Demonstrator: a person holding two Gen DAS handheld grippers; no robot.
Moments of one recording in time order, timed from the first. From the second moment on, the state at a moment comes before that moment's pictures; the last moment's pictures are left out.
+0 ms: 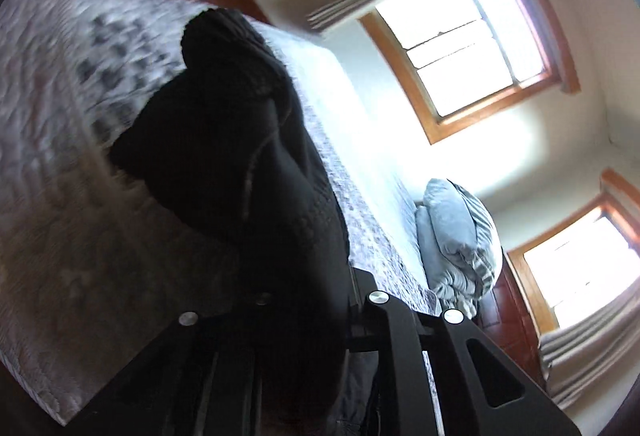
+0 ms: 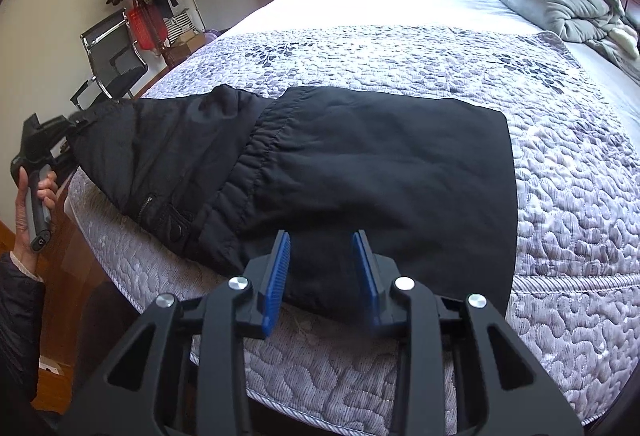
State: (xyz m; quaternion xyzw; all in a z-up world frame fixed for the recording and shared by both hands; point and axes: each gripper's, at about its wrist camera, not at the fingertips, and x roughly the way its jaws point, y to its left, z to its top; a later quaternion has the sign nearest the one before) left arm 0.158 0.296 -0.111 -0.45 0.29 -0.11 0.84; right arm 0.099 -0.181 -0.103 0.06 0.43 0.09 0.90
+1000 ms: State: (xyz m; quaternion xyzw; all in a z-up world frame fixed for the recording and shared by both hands) left arm 0.157 -0.005 -0.116 -0.04 0.45 -0.32 0.83; right arm 0.126 -0.267 -0.101 0.33 0.39 0.17 0.84
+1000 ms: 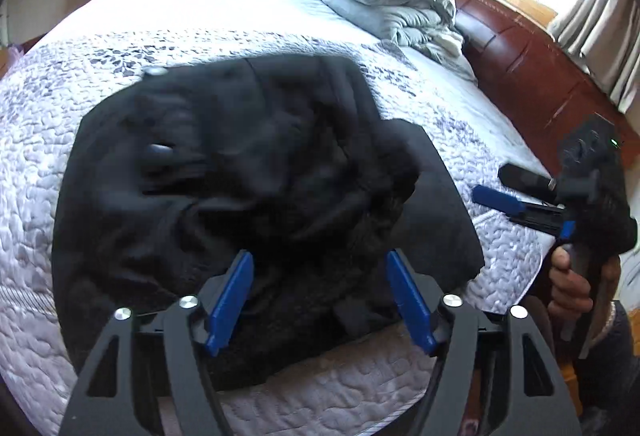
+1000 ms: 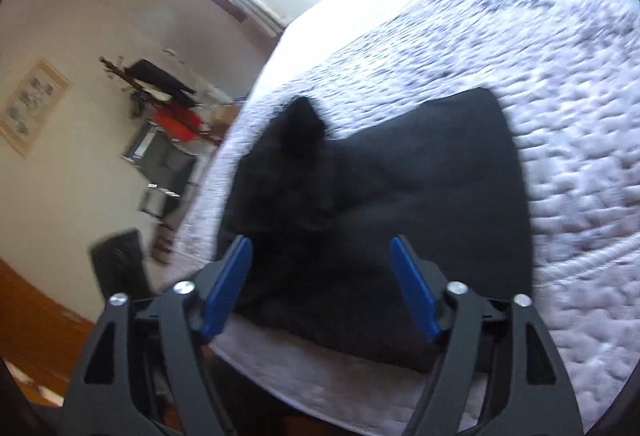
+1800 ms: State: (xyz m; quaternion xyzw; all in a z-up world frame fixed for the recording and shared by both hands) left arm 0.171 0.126 -0.145 -0.16 0.48 -0.13 0.85; right arm 0.253 -0.219 -0.154 0.44 0.46 0.26 0.73
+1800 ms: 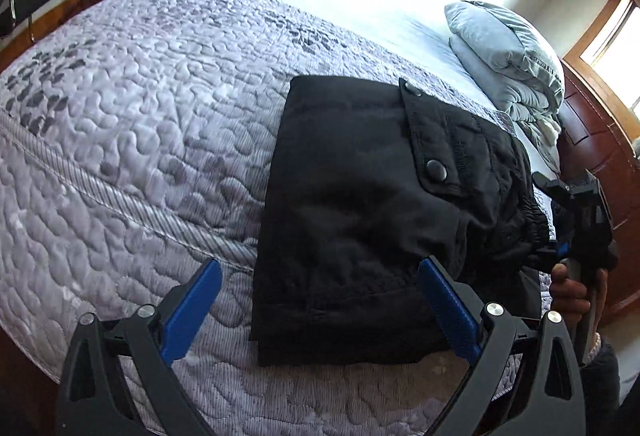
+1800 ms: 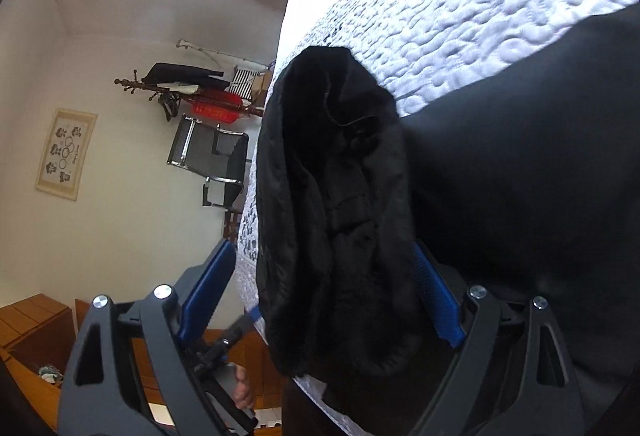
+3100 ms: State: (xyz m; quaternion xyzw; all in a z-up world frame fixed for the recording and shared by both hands) left arm 0.150 0.079 -0.105 -0.16 0.47 -0.18 0.85; right arm 0.196 -0.225 -0.011 0.33 0.39 0.27 0.82
